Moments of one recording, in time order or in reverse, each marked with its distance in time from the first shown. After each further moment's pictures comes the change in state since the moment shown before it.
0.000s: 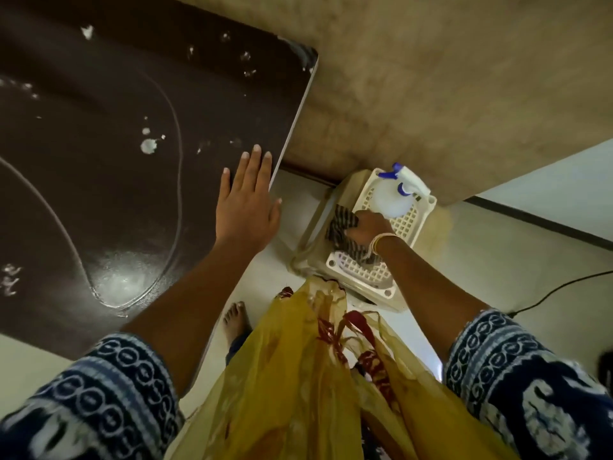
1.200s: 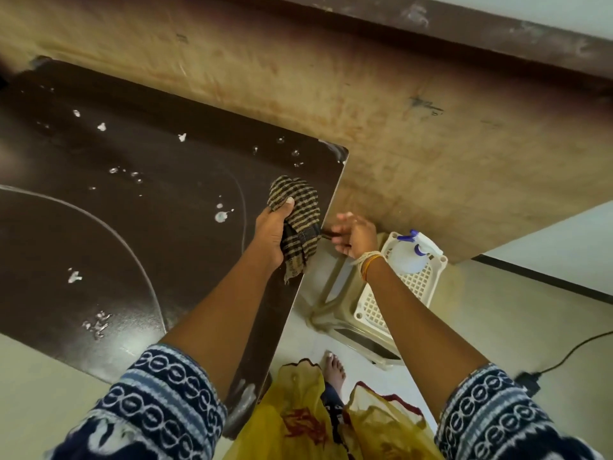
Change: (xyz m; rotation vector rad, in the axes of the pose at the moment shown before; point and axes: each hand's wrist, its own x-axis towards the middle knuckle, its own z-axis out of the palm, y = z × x) left_hand 0.045 -0.027 -0.084 -1.897 -0.112 -0.848; right_hand -0.051 -0.154 -0.065 1.384 0.105 0.033
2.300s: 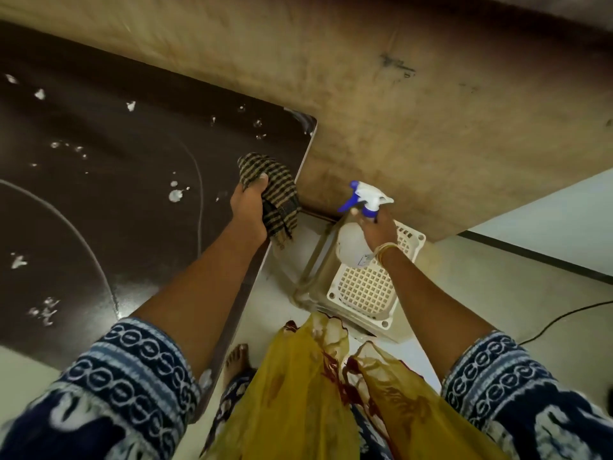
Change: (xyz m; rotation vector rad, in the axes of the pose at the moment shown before) left_hand 0.032 -0.025 0.032 -0.023 0.154 0.006; right_hand 0.040 0.024 -0.117 -0.591 0.221 -0.255
